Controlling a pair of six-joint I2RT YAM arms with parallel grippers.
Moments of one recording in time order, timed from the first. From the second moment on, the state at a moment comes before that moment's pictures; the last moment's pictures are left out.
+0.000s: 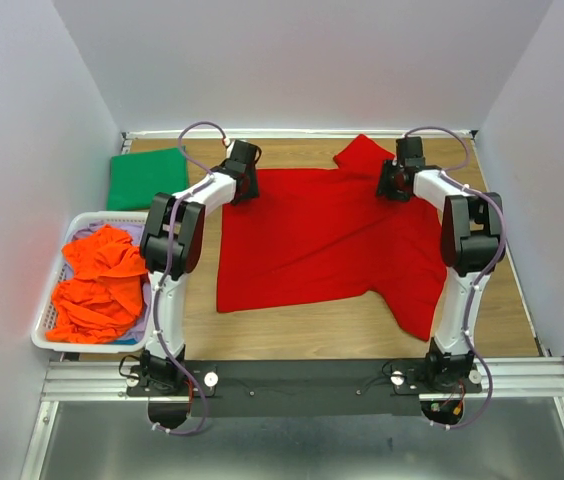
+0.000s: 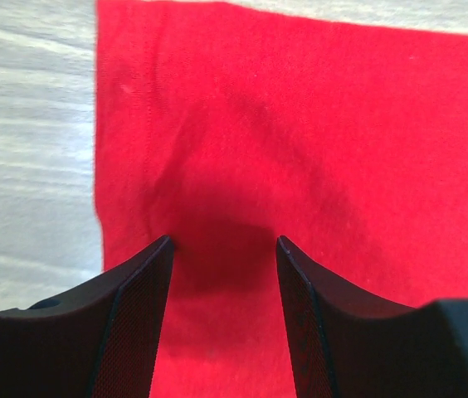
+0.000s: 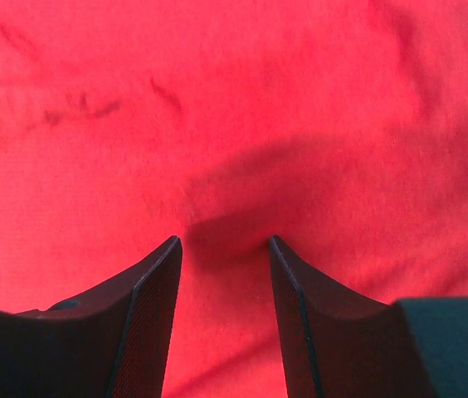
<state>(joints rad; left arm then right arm) -0.32 2.18 1.62 -0.32 -0.26 -0.39 0.09 2.12 1.51 -0.29 0.01 0.29</state>
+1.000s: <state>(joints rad) -0.25 2.12 1.86 -0.46 -0.25 -0.35 0.14 1.99 1.57 -0.48 0.08 0.25</state>
